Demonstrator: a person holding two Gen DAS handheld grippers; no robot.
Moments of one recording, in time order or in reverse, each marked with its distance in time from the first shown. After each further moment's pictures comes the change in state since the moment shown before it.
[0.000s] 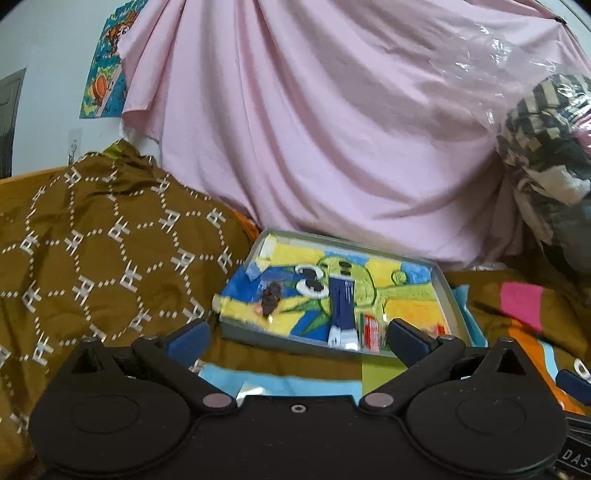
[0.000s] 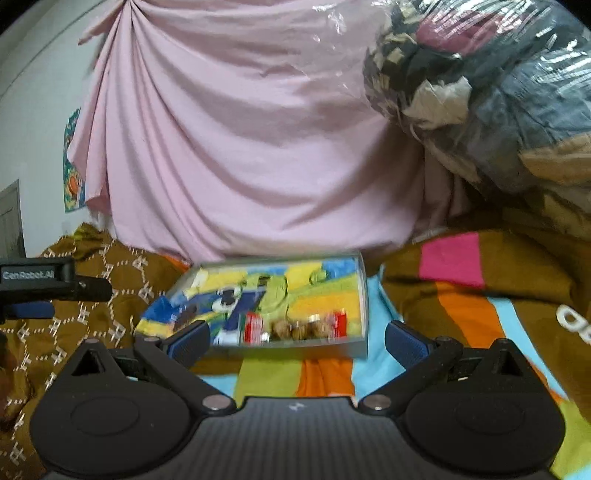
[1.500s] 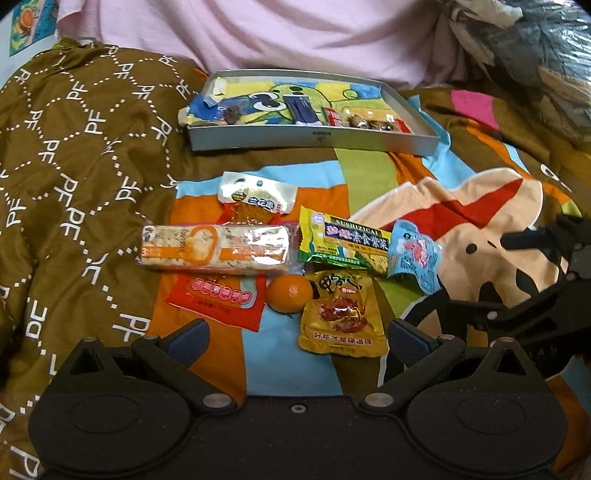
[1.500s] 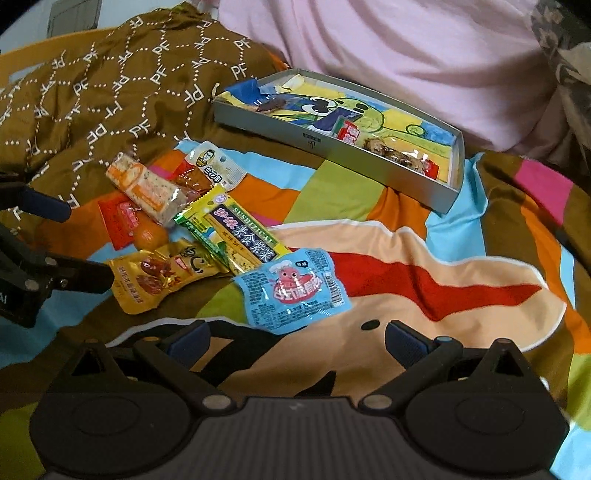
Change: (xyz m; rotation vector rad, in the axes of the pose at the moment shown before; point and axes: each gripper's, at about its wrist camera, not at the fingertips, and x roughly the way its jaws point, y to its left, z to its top) left arm -0.018 0.033 -0.126 0.215 0.384 -0.157; right arm 0.004 0.054 -0.079 -0.465 0.495 0.098
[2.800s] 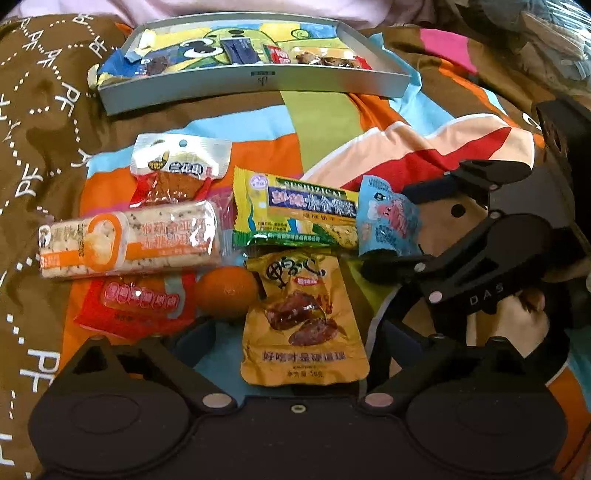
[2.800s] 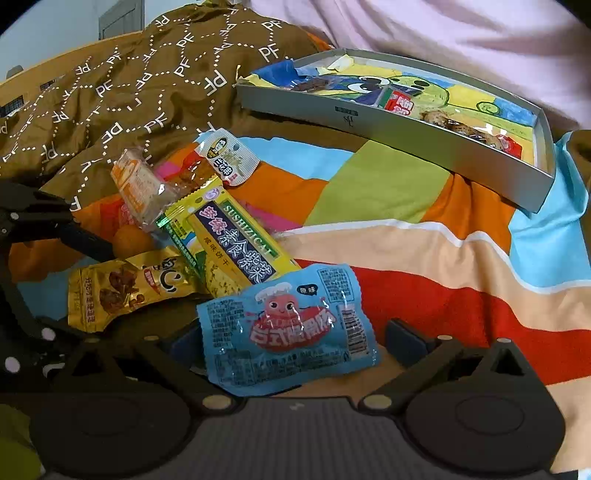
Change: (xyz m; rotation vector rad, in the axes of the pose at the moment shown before) left arm 0.066 -0.016 0.016 0.081 0.160 -0.140; right arm 0.089 -0.045 0.005 -0.027 -0.014 0.304
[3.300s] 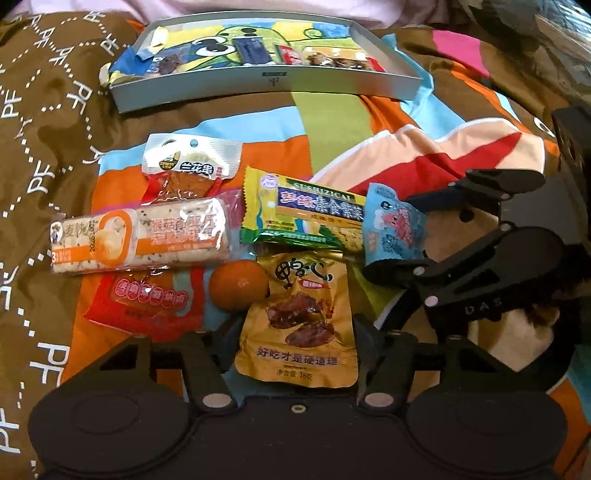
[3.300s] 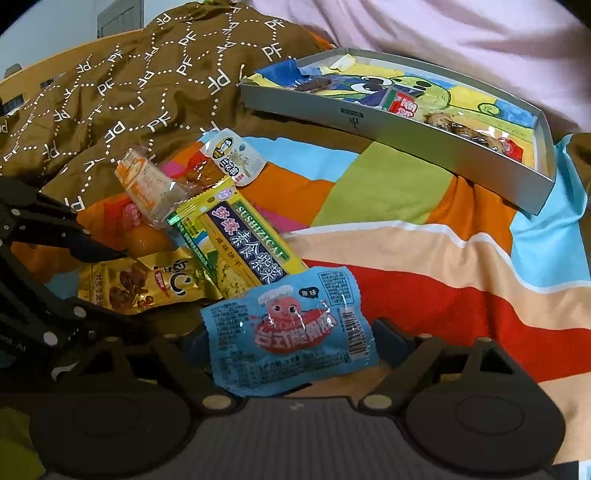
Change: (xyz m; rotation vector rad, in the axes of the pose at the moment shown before) left arm -0.006 -0.004 0.004 -0.023 0.022 0.034; right arm -0.004 0.009 0.004 0.001 0.020 -0.009
